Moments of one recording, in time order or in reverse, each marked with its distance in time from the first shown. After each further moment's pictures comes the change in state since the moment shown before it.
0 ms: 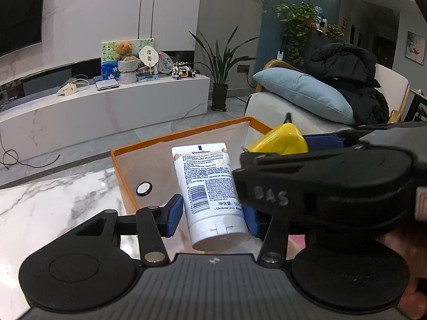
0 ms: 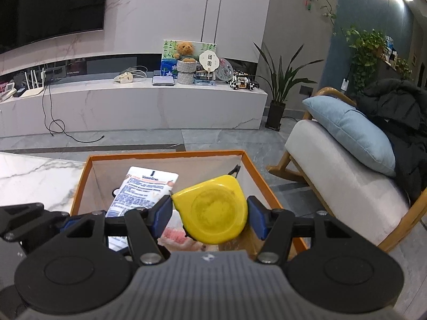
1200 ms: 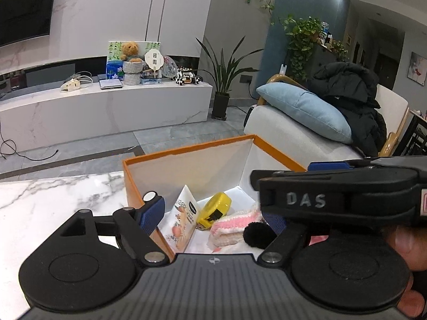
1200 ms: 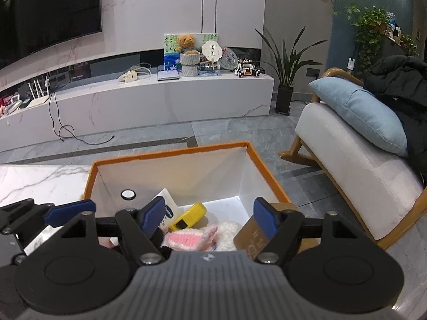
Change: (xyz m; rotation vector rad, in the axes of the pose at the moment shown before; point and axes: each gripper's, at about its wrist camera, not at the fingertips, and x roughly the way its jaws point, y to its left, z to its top) left arm -0.017 0.018 0.011 -0.077 -0.035 -0.021; right arm -0.003 -0.016 0.011 0.110 0.049 0.062
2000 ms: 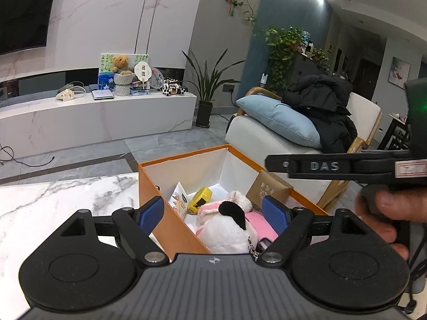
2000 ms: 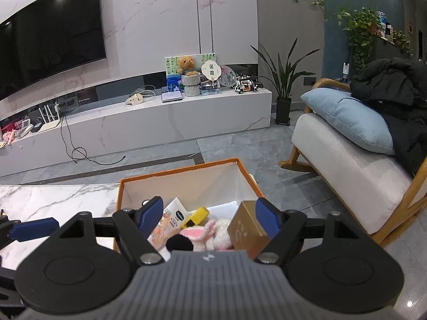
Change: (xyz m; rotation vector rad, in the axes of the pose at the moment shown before) left arm -0.100 -0.002 0.001 0.015 -0.029 -0.078; right arm -0.091 -0.019 0.002 0.064 -0.061 0.045
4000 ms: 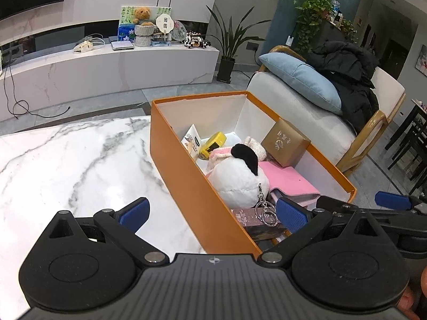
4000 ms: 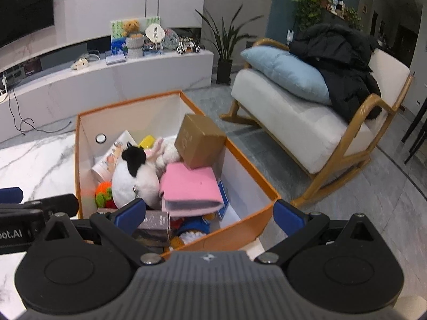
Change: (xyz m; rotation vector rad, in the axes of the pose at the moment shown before) left arm 0.015 -0.006 -0.030 -0.093 0.210 0.086; right arm -0.044 0.013 -0.071 0.051 0.177 -0.288
